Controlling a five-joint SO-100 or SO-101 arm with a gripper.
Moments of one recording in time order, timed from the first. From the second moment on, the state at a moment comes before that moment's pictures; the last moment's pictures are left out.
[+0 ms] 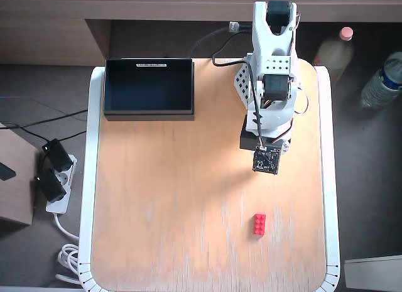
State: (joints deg) arm -2.1 184.0 173.3 75.2 170.5
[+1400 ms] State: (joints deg) arm -3.5 171.4 160.1 75.2 172.4
